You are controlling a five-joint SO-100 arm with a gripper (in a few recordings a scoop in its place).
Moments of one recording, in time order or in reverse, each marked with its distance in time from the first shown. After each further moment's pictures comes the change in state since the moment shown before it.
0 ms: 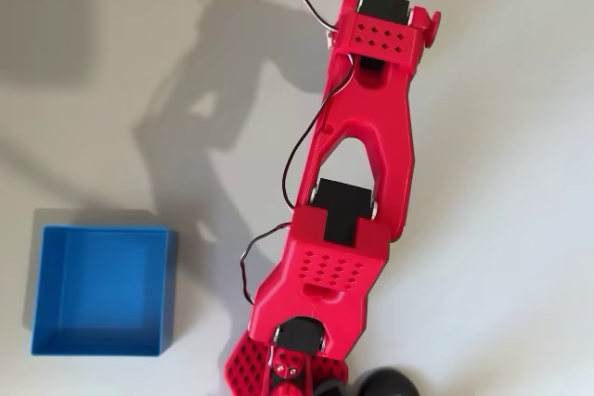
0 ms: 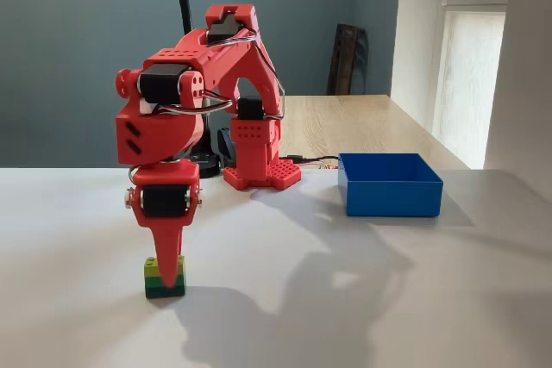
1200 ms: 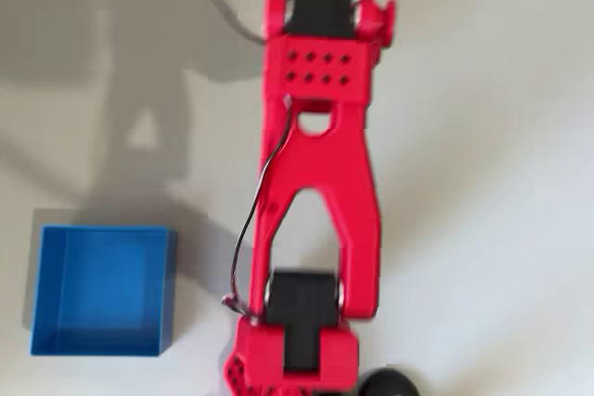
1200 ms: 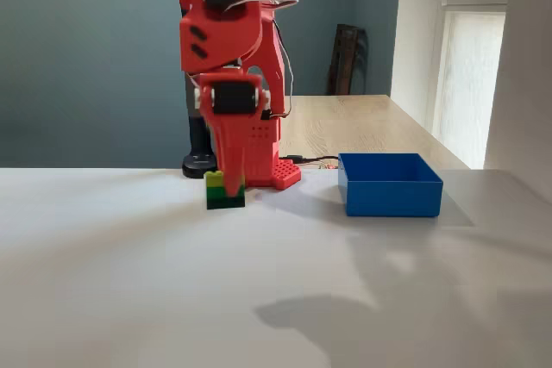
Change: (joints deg) arm -14.2 33.1 14.9 10.3 3.2
